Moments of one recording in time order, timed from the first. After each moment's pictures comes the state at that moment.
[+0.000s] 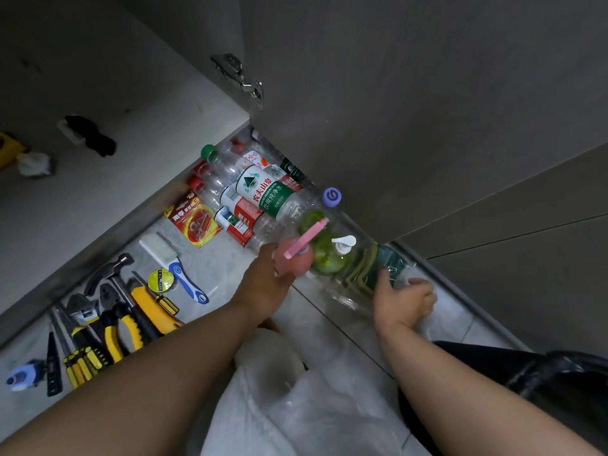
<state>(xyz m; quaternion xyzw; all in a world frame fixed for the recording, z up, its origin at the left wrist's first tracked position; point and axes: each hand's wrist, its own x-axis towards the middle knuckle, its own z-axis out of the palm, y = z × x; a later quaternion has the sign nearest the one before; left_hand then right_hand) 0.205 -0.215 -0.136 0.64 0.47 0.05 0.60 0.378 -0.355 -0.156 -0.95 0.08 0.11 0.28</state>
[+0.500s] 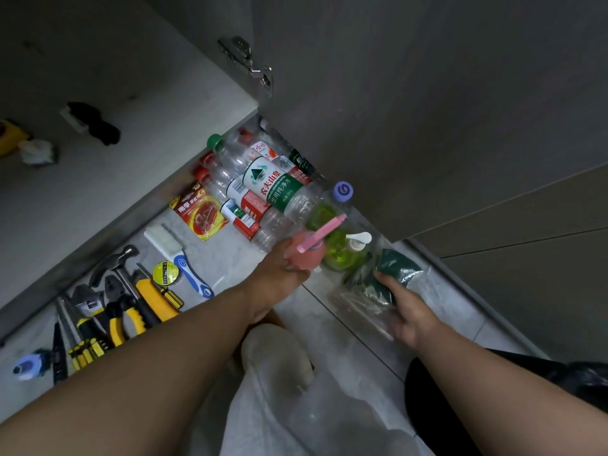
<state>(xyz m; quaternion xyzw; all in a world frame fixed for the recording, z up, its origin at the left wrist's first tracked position) 0.215 -0.208 -0.133 0.51 0.47 -0.02 0.72 0.413 -0.381 -0.179 -0.66 0.21 0.54 0.48</state>
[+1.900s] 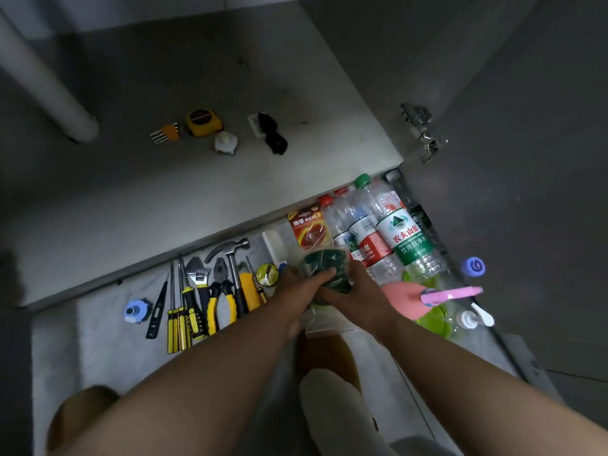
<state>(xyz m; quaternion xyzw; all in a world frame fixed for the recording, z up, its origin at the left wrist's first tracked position) 0.097 -0.156 -0.166 0.21 0.60 0.23 0.74 0.228 -0.189 -0.133 -0.68 -0.42 0.54 0.27</state>
